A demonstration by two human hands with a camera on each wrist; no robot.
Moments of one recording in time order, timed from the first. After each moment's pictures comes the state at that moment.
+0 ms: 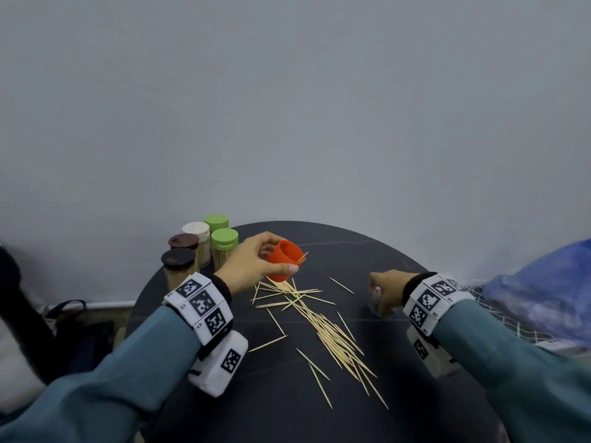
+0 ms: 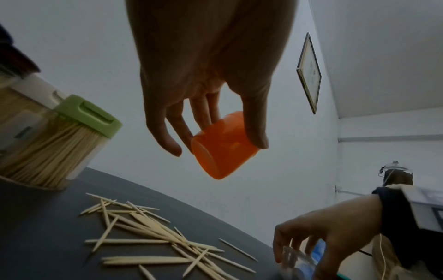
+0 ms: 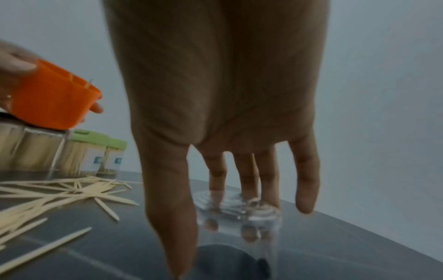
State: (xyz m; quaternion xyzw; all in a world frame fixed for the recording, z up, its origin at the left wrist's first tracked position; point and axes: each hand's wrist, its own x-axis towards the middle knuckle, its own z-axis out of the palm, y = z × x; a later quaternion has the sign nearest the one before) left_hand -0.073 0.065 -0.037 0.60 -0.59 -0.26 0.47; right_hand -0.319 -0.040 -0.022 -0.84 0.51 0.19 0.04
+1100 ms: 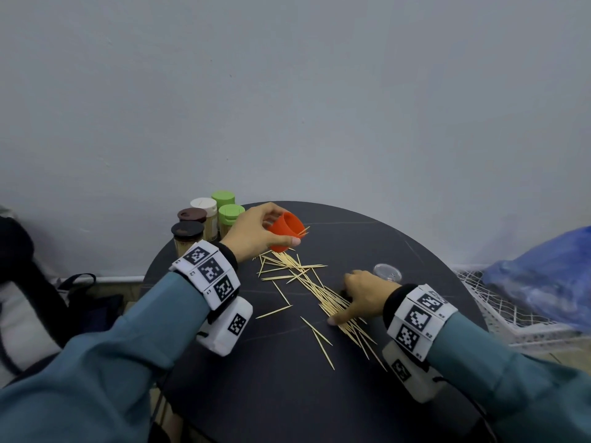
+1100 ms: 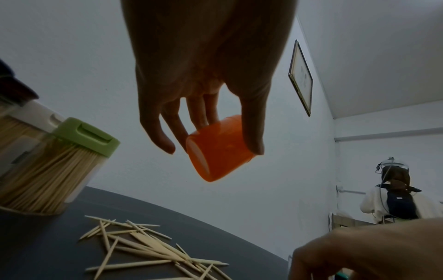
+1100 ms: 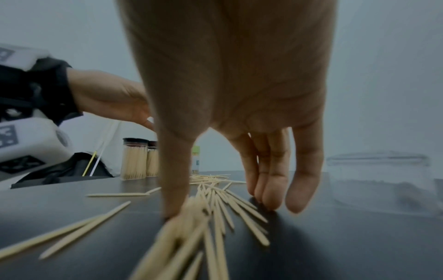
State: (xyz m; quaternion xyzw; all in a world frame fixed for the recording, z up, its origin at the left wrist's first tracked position) left_hand -0.077 0.081 -0.025 0.63 -0.58 -0.21 0.47; right_hand -0.290 0.028 -0.045 -0.88 0.44 0.14 0.09
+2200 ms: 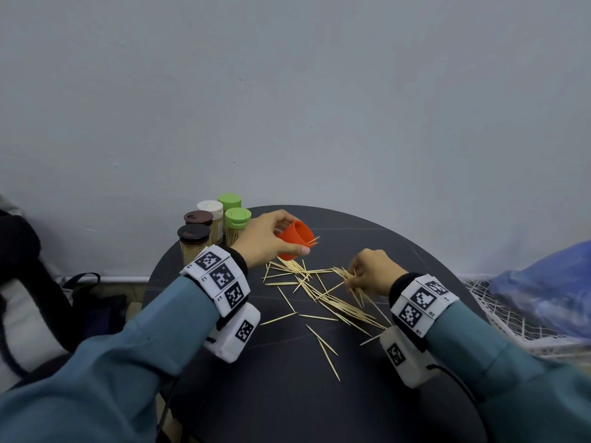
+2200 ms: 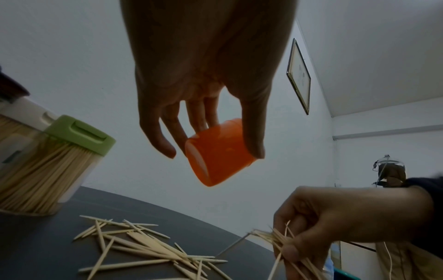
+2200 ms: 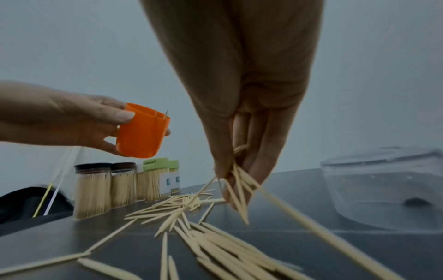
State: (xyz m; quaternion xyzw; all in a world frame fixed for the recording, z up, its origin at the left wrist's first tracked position) left_hand -0.079 0.079 -0.026 0.65 -0.59 -0.21 0.43; right_hand -0.282 -0.007 -0.036 -0.85 0.48 -0.06 0.19
